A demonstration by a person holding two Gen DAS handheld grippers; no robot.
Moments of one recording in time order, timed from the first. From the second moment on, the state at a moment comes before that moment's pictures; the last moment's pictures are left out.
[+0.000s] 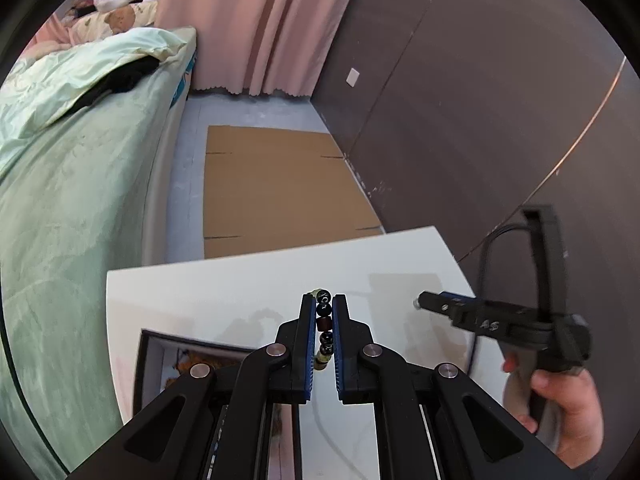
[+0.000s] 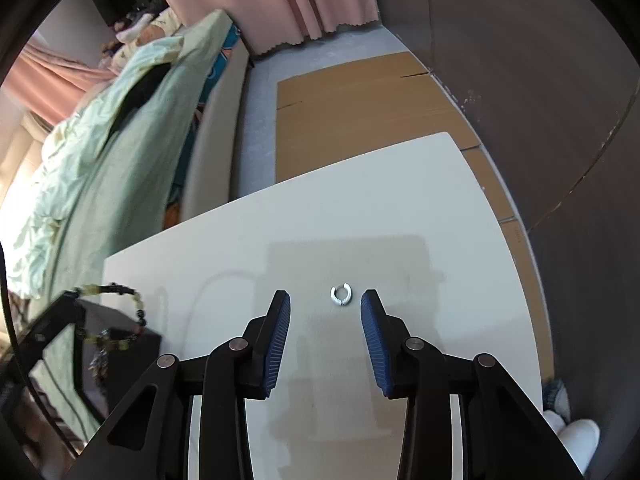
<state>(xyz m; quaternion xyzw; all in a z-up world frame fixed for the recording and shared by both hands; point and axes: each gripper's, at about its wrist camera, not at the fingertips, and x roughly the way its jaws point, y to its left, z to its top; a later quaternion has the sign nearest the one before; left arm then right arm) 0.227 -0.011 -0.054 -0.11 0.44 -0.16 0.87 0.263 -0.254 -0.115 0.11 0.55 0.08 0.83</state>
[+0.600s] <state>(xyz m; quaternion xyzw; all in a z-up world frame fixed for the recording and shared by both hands) 0.226 0.022 -0.045 -0.15 0.43 -0.16 0.87 0.271 -0.227 -0.125 -0.02 0.56 0.02 0.83</state>
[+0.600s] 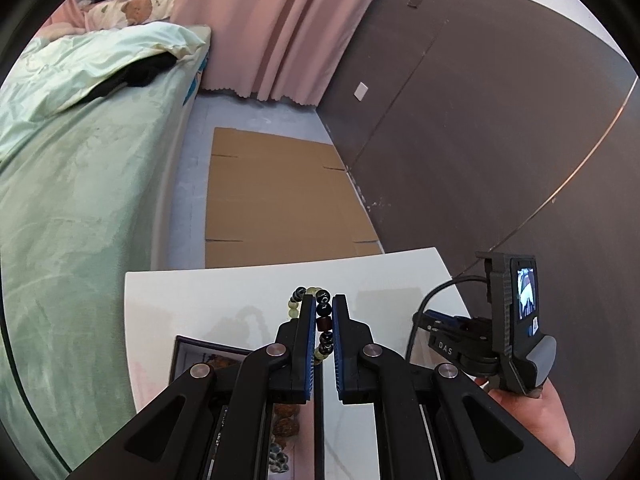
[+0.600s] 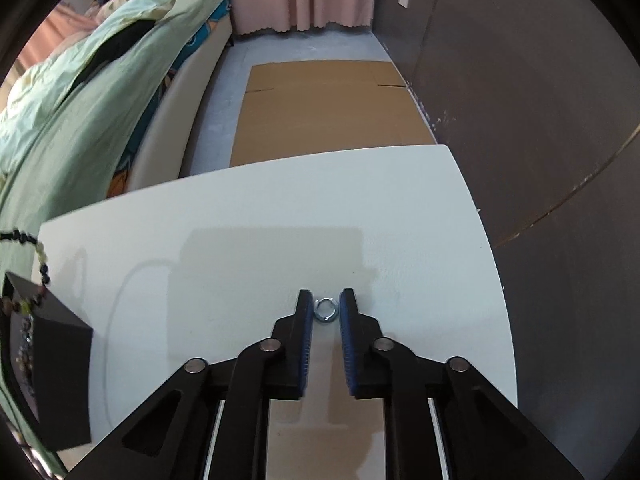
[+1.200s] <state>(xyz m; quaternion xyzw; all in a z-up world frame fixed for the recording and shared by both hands) 0.191 0.039 -0.020 -0.15 0.41 -0.15 0.89 0.238 -0.235 -0.082 0.07 0.51 0.08 0.85</state>
